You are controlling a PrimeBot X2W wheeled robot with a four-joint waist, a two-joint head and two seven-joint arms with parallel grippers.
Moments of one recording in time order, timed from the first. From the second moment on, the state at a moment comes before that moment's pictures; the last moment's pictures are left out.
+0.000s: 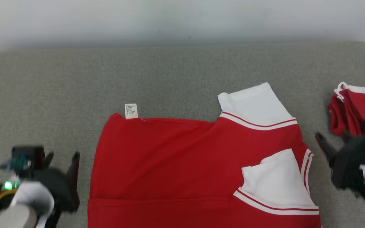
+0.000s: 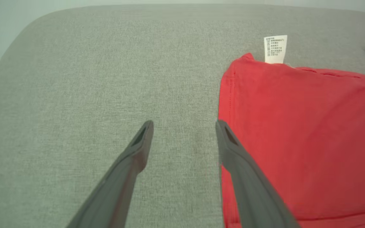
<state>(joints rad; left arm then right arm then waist) -0.26 0.64 -0.48 0.06 -0.76 0.27 0.27 -0.13 -0.21 -0.18 -0.27 0.25 0.13 0.96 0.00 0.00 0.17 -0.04</state>
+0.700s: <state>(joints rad) -0.83 0.48 -0.59 0.55 -0.68 0.06 0.33 -0.51 -0.29 0.08 0.02 0.26 0.13 0.77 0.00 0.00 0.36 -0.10</state>
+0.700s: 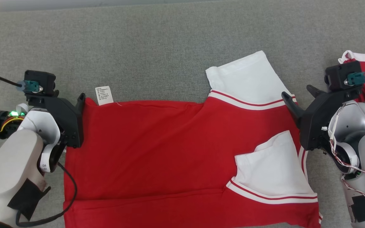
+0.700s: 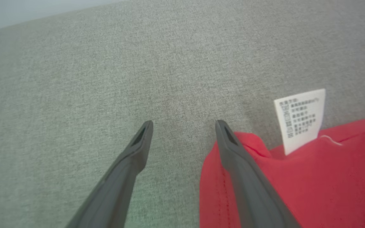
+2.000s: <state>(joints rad) -0.87 0.45 -0.67 0.64 -0.63 0.23 0.47 -0.47 -0.27 0.08 0.05 0.26 0.13 0.77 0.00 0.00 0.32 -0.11</state>
